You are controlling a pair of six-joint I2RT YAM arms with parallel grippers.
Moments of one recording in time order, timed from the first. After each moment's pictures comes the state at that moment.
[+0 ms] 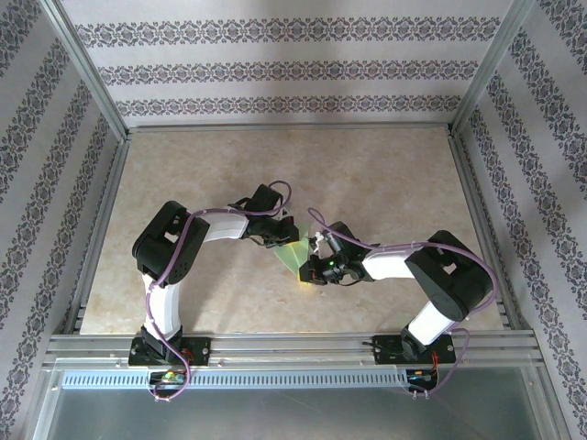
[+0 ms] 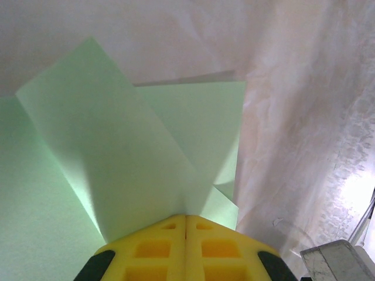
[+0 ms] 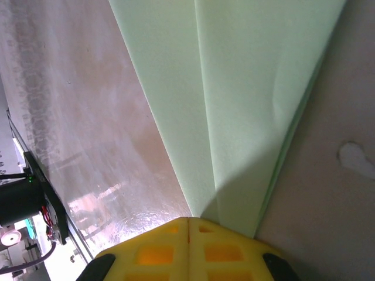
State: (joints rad) left arm -0.54 1.97 1.09 -0.12 0.52 -0.74; right arm 0.67 1.62 0.54 0.12 -0.63 0.78
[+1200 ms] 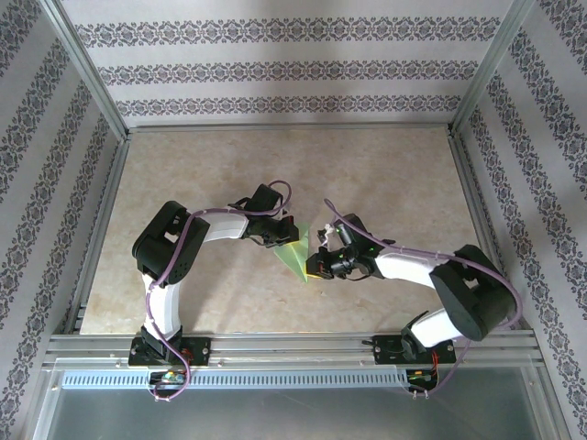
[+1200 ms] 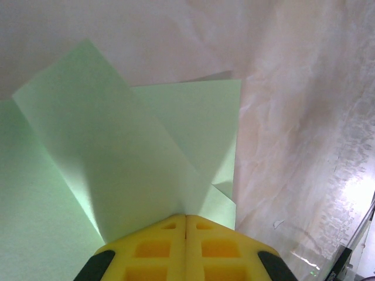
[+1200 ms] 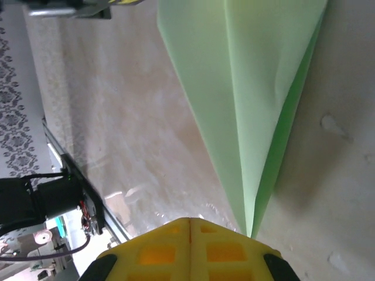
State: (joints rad) left arm -0.54 1.97 1.09 -0.11 0.52 -0.74; right arm 0.59 1.49 0.57 -0.02 -0.68 0.80
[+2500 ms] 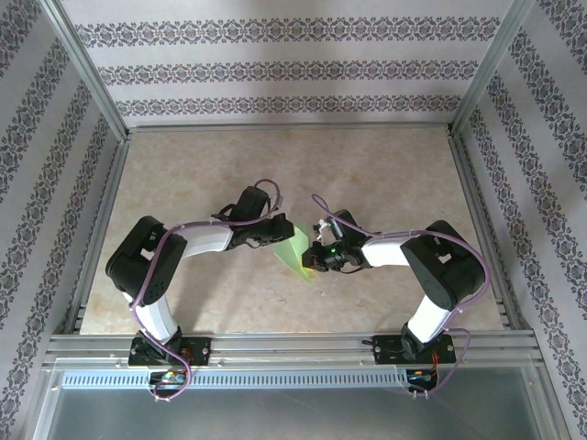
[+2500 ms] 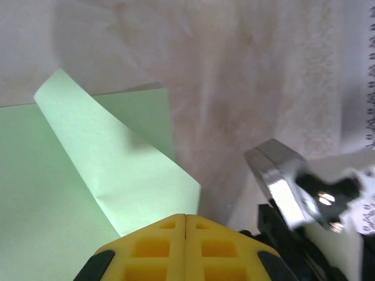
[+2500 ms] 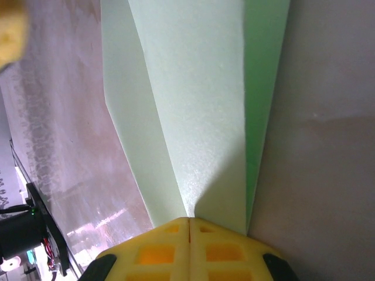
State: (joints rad) left arm -0.54 1.75 0.88 0.11 0.47 -0.79; right arm 0.56 1.70 0.64 0.08 -0.63 0.72
